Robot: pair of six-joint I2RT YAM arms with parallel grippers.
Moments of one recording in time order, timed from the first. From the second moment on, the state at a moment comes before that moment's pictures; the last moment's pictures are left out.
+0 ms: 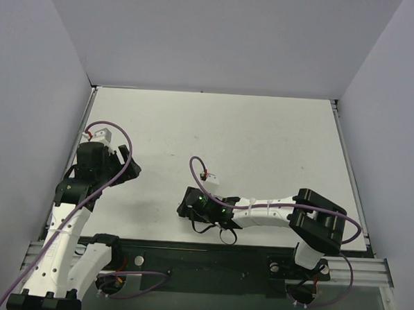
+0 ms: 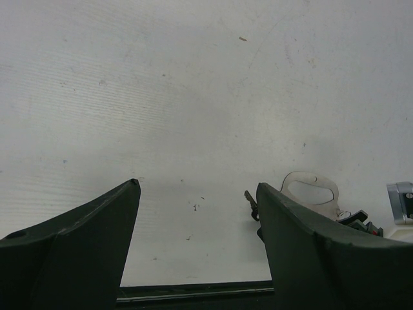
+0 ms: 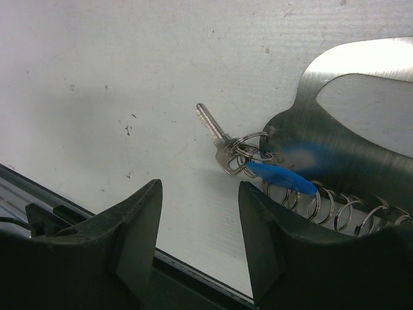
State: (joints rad) left arm -0.08 0.79 0.86 -0.77 0.07 -0.48; right arm 1.21 1.67 0.83 0.02 0.32 1.19
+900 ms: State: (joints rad) left arm -0.08 0.79 0.86 -0.77 0.07 -0.47; right arm 1.19 1.69 0.78 0.09 0.32 1.21
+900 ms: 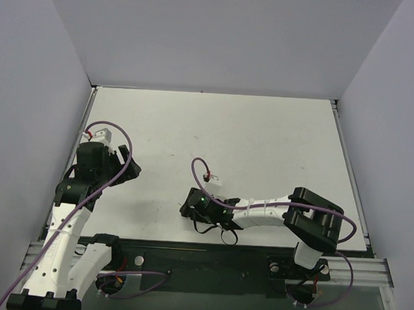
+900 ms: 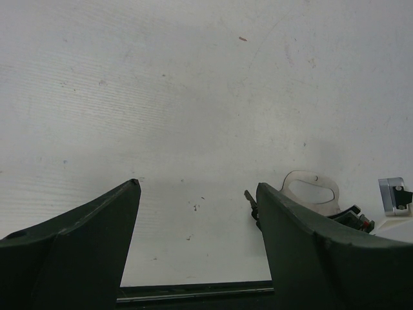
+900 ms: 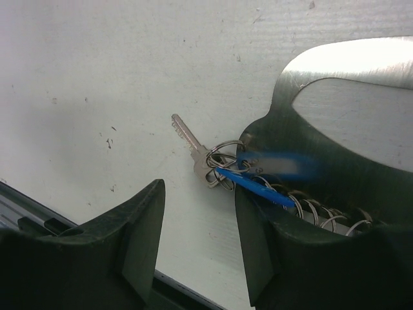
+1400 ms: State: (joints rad) left arm -0.08 0.79 0.86 -0.77 0.07 -0.47; right arm 1.18 1.71 0.76 0.14 0.36 1.21
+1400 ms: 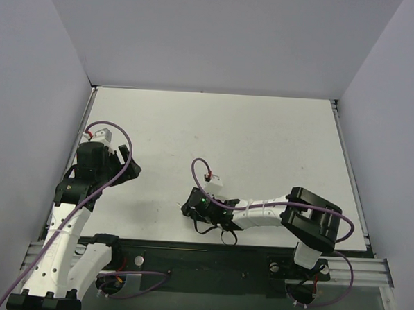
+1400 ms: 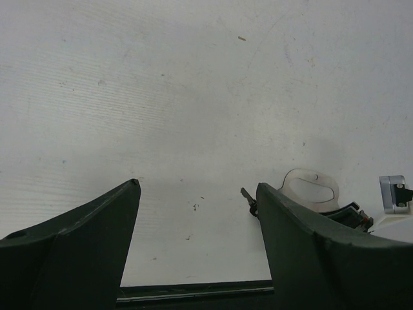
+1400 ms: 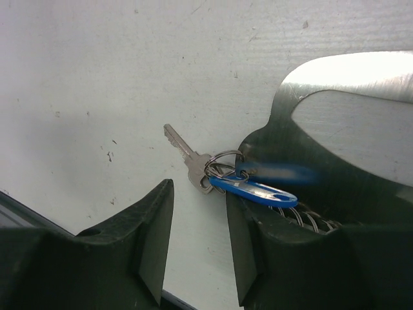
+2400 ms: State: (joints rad) left arm -0.08 0.78 0.86 -0.77 0.08 -0.47; right arm 1.18 1.73 0.70 0.29 0.39 1.17
